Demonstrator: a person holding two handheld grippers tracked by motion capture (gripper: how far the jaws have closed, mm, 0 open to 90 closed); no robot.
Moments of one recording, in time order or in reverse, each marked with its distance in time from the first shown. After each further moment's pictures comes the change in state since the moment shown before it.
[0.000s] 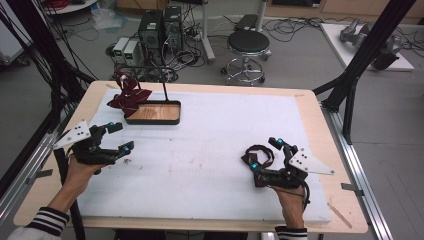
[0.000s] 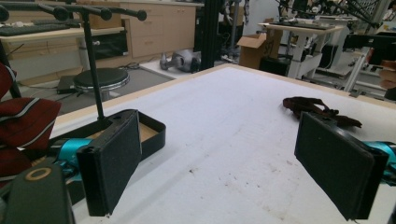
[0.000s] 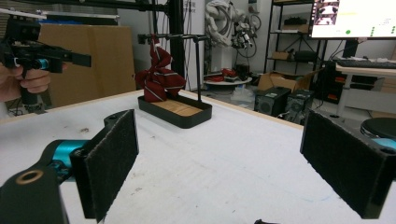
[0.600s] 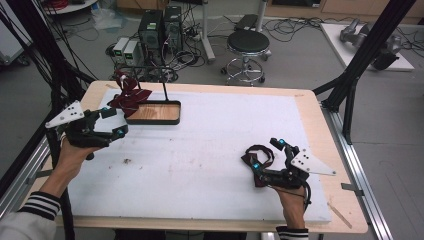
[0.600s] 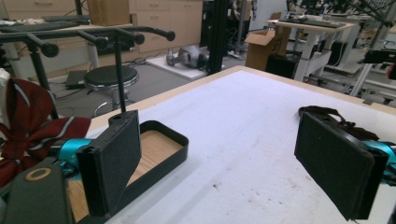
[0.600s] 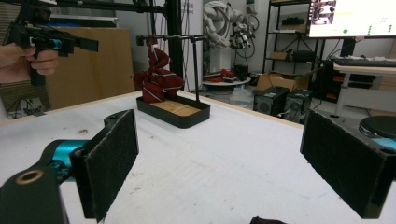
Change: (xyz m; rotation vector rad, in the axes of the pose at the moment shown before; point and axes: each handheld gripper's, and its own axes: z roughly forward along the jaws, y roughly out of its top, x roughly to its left) left arm 0.026 0.033 0.001 0.024 0.021 -0.011; right arm -0.003 -0.002 -0.003 -0.008 -0.006 0.006
